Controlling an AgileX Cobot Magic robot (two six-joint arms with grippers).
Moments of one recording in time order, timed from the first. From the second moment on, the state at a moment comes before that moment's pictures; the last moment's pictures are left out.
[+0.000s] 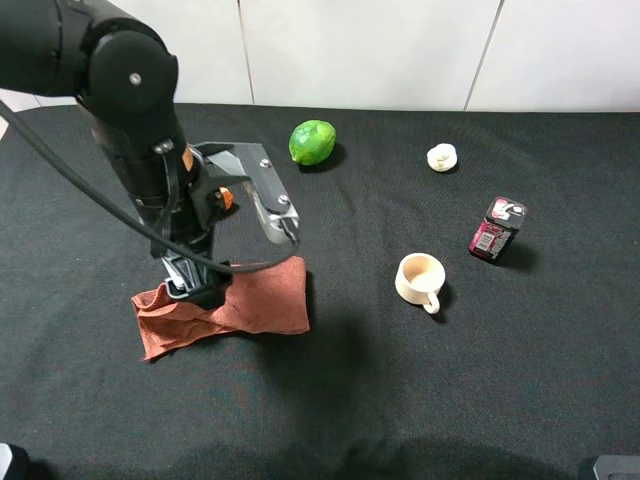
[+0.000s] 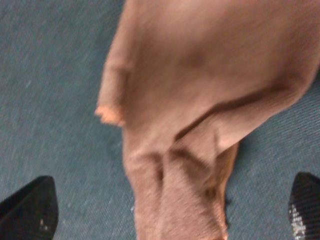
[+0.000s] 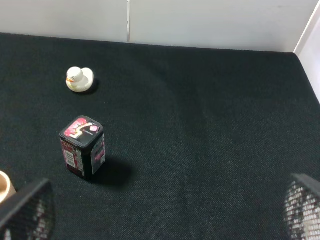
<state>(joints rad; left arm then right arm) -0.74 1.70 -0.96 0.01 0.76 0.36 -0.01 -0.01 -0.50 0.01 1.02 -0.07</state>
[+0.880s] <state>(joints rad) -0.76 1.87 -0.96 -0.02 0.68 0.35 -0.01 -0.01 -0.50 0.01 1.02 -0.07</state>
